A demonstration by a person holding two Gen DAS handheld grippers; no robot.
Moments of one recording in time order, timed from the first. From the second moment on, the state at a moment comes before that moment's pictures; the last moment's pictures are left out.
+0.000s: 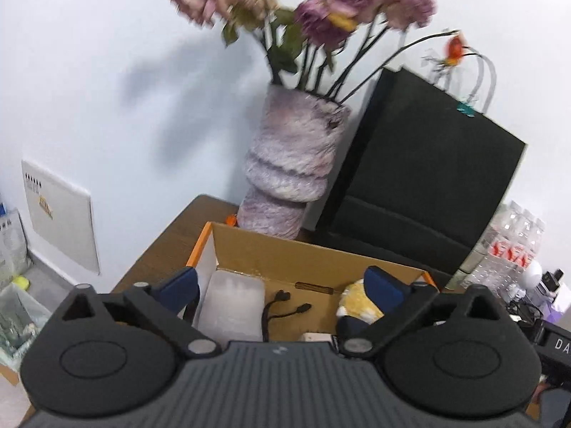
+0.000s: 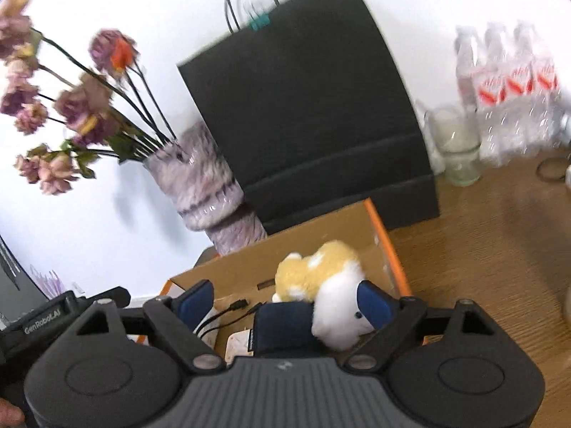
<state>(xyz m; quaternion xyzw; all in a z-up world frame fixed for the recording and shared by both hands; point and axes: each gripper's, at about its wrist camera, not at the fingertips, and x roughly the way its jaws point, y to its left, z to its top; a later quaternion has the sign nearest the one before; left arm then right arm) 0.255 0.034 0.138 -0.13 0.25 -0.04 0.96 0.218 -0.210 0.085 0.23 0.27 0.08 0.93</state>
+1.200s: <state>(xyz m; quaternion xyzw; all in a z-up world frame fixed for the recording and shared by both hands) -0.011 -0.028 0.053 0.03 0.30 -0.02 0.95 -0.043 -0.179 0.008 0.05 0.34 0.11 0.93</state>
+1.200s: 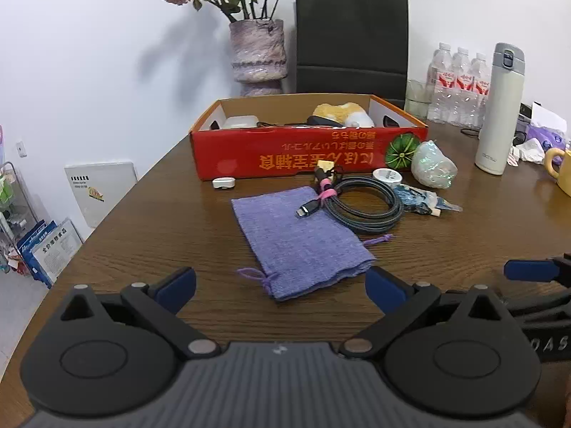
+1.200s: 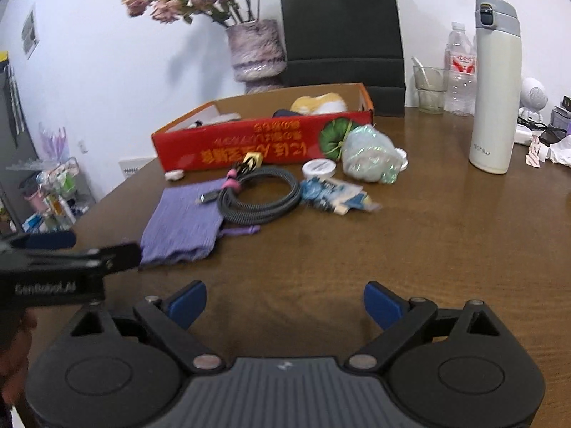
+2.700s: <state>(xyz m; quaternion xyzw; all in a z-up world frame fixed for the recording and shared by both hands) 0.130 0.029 0.077 0.02 0.23 -0.05 0.97 0.084 -0.228 0.062 0.09 0.20 0.07 0.97</state>
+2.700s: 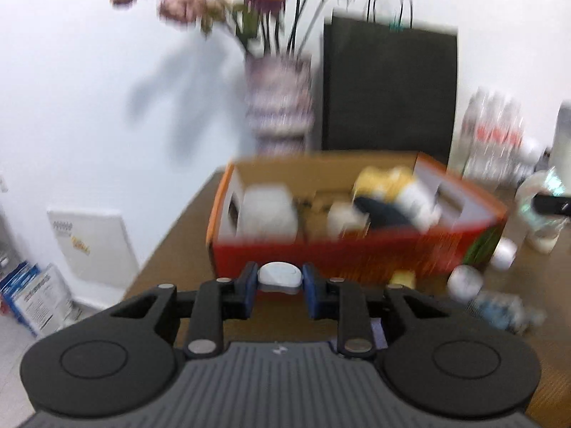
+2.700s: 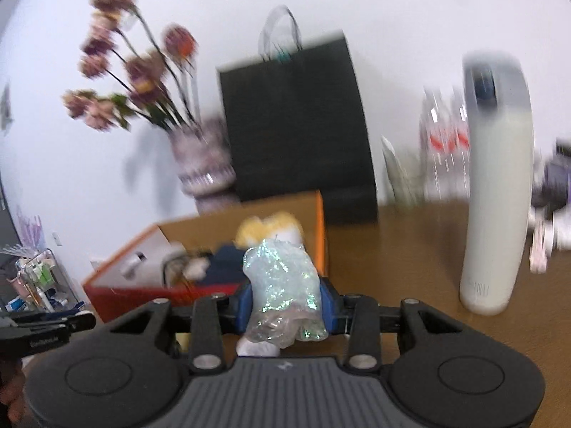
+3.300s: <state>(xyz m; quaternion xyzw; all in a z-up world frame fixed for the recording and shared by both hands) 0.305 -0.004 0.168 -0.03 0.31 -0.08 0.95 0.247 -0.175 0.171 0.08 0.24 0.15 0.96</state>
